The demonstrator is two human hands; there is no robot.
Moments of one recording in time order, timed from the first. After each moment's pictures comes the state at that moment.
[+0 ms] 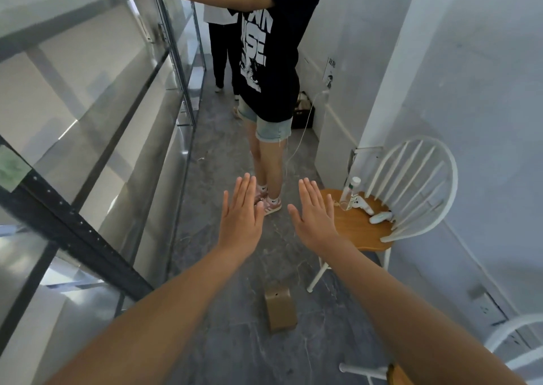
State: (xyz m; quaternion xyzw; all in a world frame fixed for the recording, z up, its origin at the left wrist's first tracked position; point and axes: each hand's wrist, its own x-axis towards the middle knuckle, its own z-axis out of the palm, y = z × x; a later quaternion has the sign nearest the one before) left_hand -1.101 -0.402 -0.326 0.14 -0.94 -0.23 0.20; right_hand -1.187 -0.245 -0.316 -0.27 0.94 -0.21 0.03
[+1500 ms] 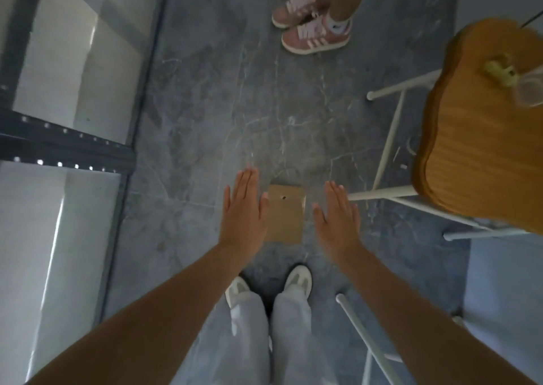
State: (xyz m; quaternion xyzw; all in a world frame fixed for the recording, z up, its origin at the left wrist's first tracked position) left_hand -1.232 -0.398 -0.818 0.40 -0.85 -0.32 -0.10; right_hand -1.353 -0.260 -0.831 -0.23 0.89 -0.12 0.37
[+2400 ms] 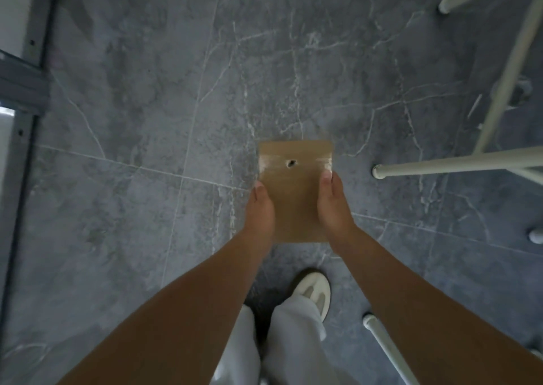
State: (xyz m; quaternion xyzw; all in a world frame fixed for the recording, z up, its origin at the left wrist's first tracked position) left_hand -1.215 -0.350 -1.119 0.70 -0.35 -0.62 -0.07; right_hand -1.300 -0.275 -1.109 0.06 0.82 -0.36 0.45
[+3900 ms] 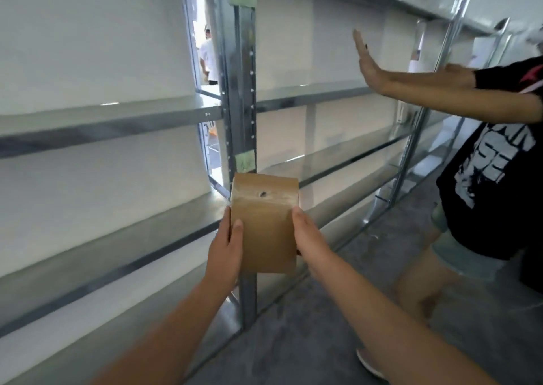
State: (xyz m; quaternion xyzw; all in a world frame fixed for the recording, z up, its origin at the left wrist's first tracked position) left_hand -0.988 -0.448 -0.260 0.56 -0.54 -0.37 0.51; right_hand -1.139 -0.463 -0.239 -0.45 0.61 -0.47 0.45
